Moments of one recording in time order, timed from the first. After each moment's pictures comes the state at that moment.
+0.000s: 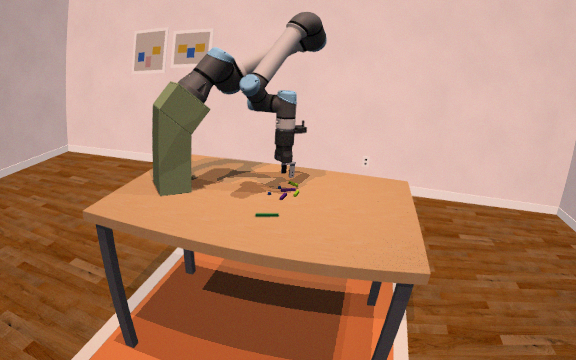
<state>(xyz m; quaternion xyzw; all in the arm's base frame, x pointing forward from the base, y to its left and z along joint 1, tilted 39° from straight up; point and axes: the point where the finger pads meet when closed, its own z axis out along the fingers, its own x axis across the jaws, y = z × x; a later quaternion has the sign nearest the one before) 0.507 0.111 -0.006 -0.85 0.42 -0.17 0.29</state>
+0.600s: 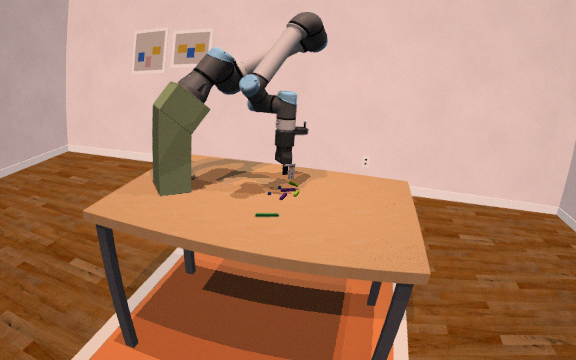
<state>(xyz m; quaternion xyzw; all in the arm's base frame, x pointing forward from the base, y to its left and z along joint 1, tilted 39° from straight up) 0.512 0.098 -0.011 -0.82 0.47 -0.15 0.30</state>
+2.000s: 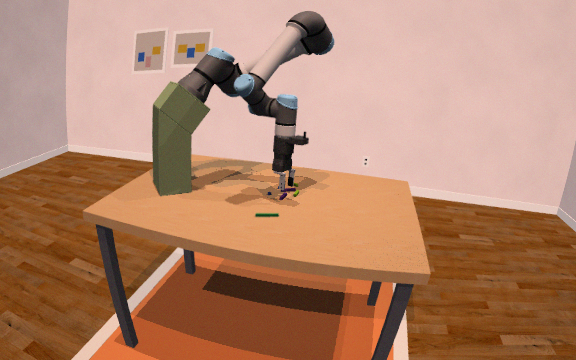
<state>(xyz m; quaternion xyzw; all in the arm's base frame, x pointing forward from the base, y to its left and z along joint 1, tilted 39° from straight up) 0.529 -0.006 -0.053 -0.48 0.82 0.02 0.32</state>
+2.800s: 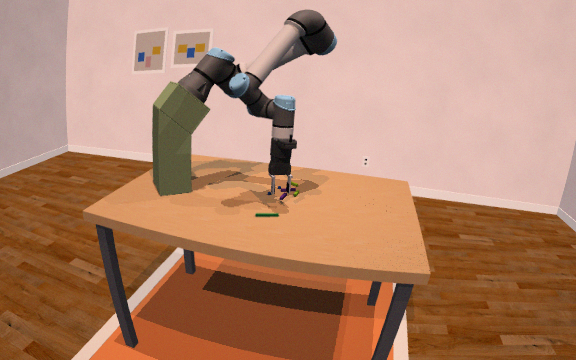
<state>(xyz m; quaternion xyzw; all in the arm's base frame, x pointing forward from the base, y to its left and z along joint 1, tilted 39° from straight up) 0.521 -0.064 -0.082 -0.20 0.92 0.12 0.30</state>
